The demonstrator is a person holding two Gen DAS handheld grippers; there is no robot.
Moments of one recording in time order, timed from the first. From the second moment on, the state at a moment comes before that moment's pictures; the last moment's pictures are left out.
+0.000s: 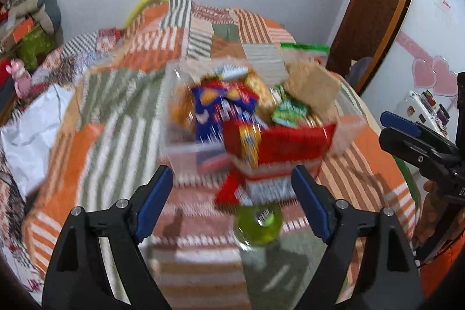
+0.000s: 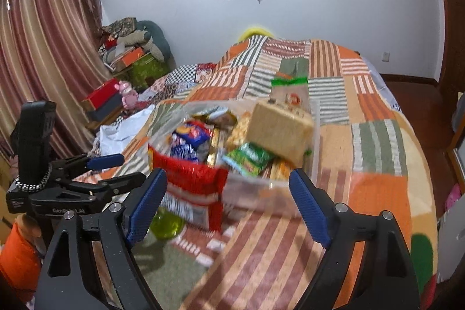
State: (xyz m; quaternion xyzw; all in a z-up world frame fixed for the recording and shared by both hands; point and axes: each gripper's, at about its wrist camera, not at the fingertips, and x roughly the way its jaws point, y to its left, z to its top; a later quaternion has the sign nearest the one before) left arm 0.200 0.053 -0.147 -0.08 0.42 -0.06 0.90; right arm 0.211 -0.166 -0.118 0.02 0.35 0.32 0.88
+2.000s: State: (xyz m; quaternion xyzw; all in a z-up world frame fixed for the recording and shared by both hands) left arm 0.161 0.083 -0.193 -0.09 0.43 -0.03 0.90; right arm 0.214 -0.106 -0.159 0.01 0.40 0.41 0.82
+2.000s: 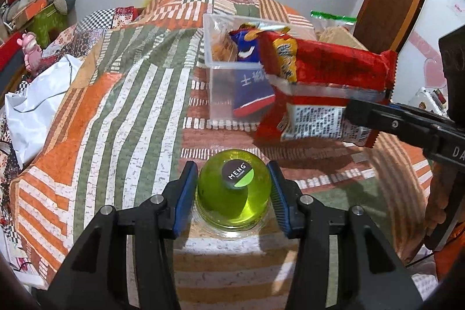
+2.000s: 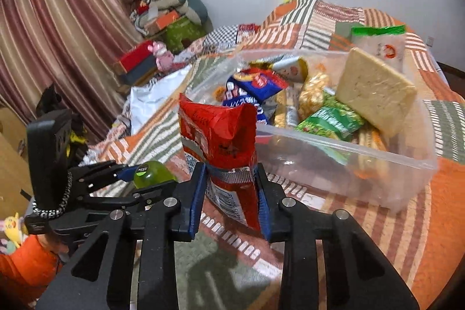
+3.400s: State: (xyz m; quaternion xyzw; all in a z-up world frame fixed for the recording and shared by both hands) left arm 0.270 0.045 -0.101 -0.06 0.33 -0.07 0.94; right arm 0.279 -0.144 -0.145 0.06 0.36 0.36 0.86
